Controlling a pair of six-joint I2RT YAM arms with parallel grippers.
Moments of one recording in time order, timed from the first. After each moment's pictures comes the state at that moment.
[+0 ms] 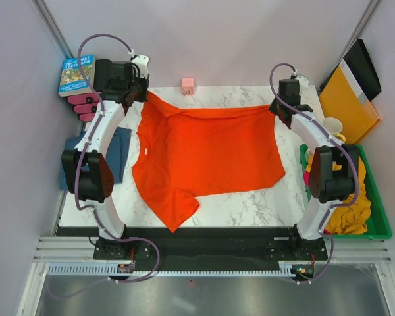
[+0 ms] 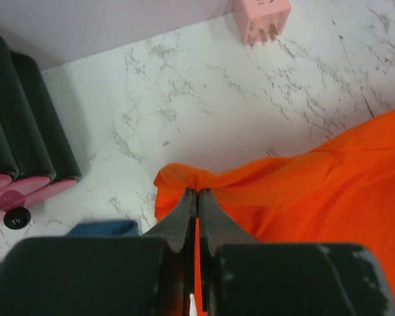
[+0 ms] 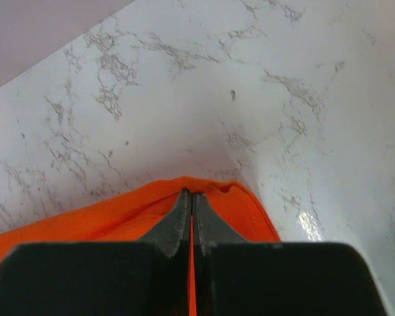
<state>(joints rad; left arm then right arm) -0.12 1.85 1.76 -0.43 0.09 0.14 0.10 1.84 1.47 -0.21 0.27 0.51</state>
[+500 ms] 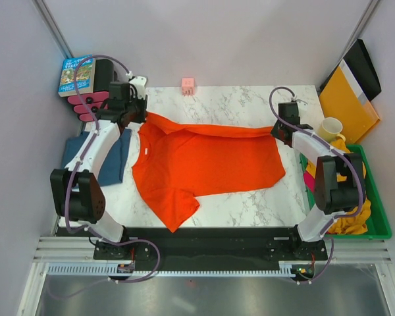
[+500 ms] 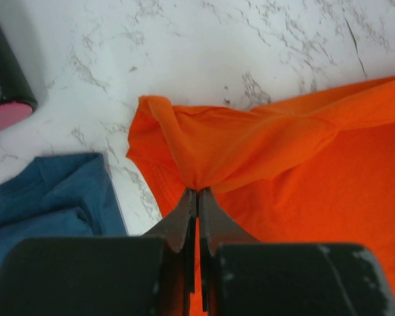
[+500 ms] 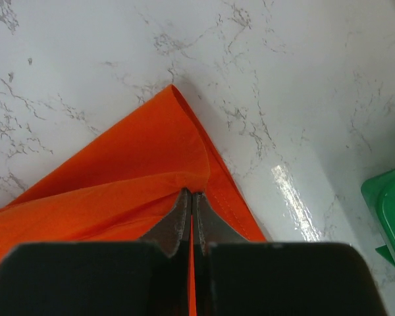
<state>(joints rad) -0.12 1.62 1.42 -0.42 0.13 0.11 0.10 1.70 1.14 -0.20 0.29 0.54</state>
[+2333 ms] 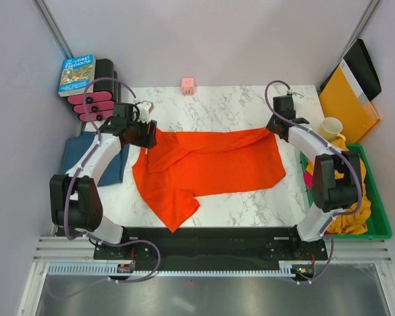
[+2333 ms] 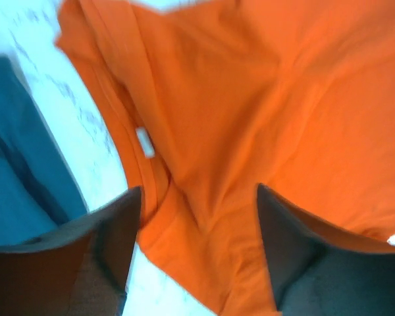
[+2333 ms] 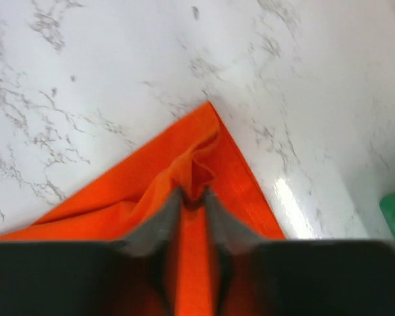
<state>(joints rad) -0.12 1.50 1.12 -0.50 0.21 0.15 0.14 1.72 1.20 -0.25 0.33 0.54</state>
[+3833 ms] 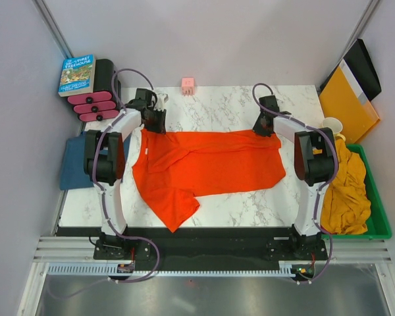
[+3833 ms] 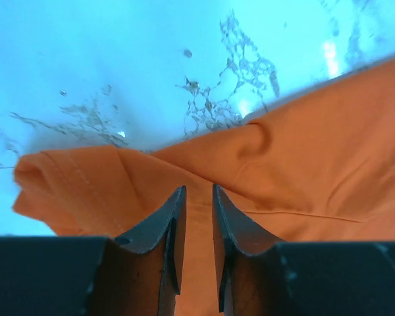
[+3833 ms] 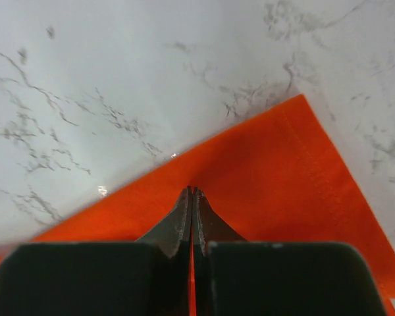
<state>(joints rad) -0.15 2.08 1.62 -0.50 0.26 0.09 0.16 2.05 1.46 -0.30 0.18 0.61</state>
